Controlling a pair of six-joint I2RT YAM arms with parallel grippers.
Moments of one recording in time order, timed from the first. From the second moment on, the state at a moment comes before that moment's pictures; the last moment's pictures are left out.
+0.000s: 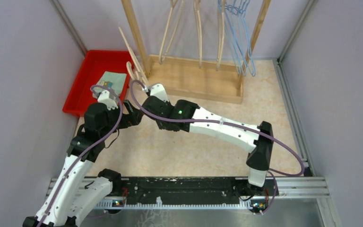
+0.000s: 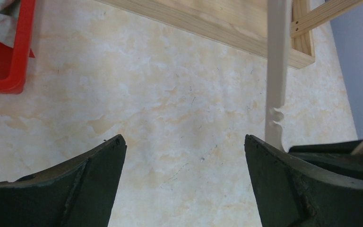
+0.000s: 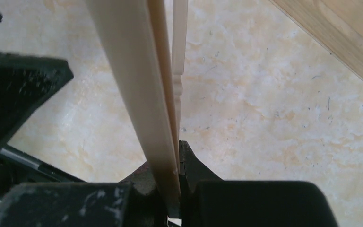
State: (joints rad) left arm -0.34 0.72 0.83 -0.52 0.00 -0.48; right arm 1.22 1.73 1.78 -0.95 0.52 0.51
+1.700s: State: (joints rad) left arm -0.34 0.55 0.92 -0.78 0.03 -0.46; right arm 0.93 2.10 2.42 -0.91 0.37 0.86
